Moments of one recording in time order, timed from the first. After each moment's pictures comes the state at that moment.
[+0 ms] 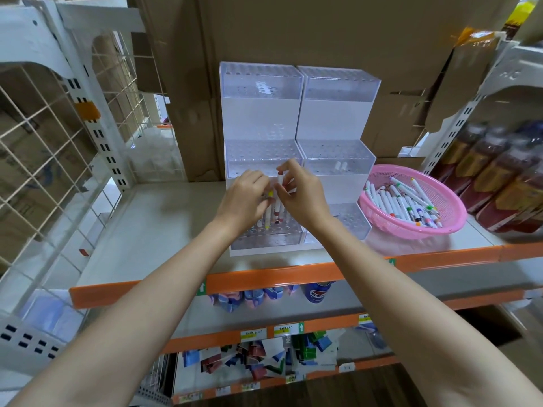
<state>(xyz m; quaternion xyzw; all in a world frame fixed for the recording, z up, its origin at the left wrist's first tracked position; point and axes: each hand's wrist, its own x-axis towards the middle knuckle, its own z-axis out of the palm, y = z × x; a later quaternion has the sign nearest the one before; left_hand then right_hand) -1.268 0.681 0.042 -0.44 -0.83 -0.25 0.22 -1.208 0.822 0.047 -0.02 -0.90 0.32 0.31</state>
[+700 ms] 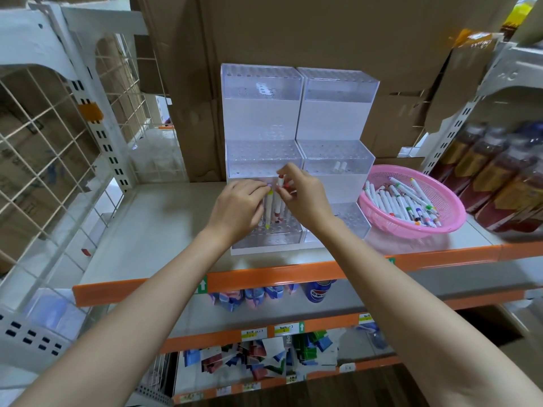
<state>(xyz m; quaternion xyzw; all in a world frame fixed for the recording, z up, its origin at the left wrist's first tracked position) -1.260 0.661 0.034 -0.47 -0.82 -0.18 0.26 -1.201 0.824 0.050 -0.01 -0.92 0.27 0.30</state>
